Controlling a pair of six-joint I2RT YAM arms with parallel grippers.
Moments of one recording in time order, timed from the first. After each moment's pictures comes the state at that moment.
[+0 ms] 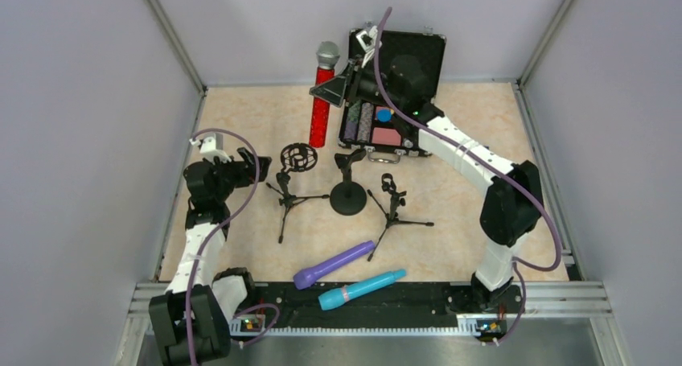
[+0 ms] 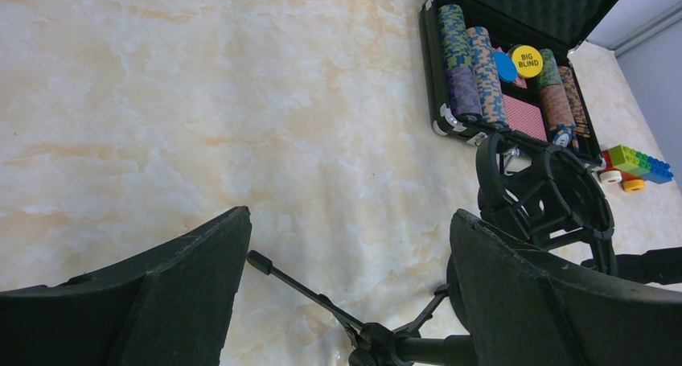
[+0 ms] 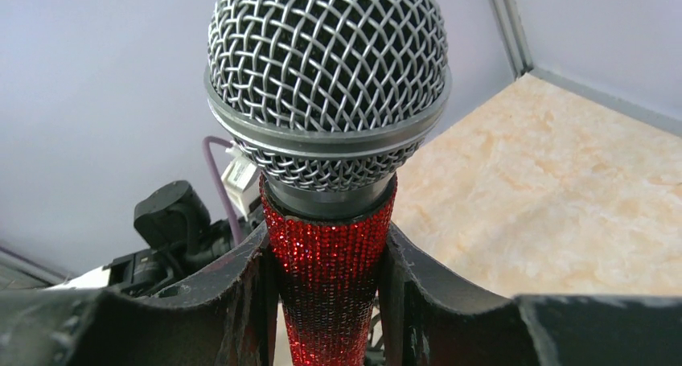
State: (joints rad) left arm 0.22 0.96 0.46 0.26 0.49 -0.36; right arm 0.61 1.79 1.63 0.30 -0.61 0.61
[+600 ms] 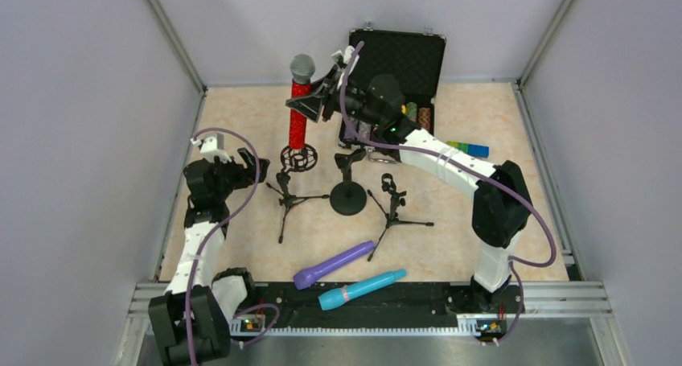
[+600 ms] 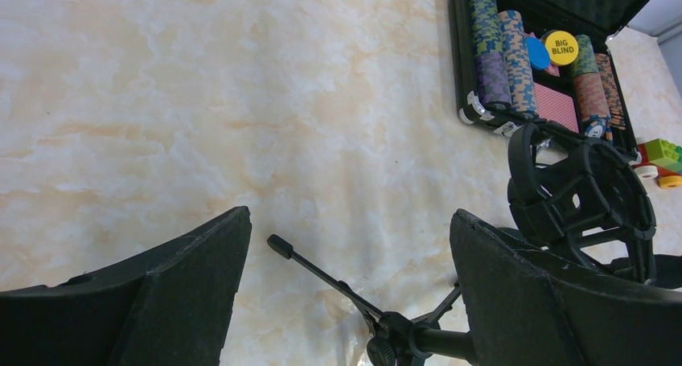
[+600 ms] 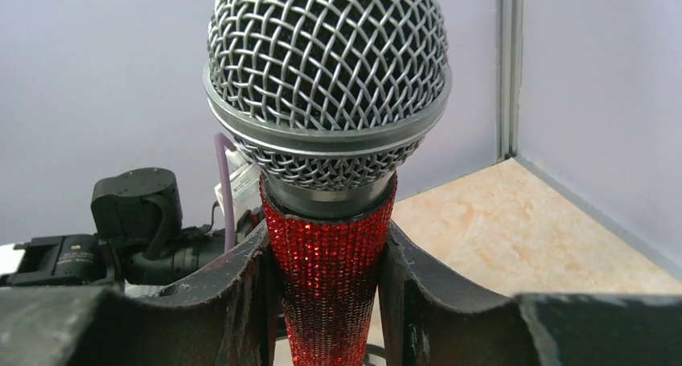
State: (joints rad) left arm 0.22 0.96 0.48 0.18 0.45 -0.31; right arm 0.74 1.83 1.58 0.53 -0.50 0.39
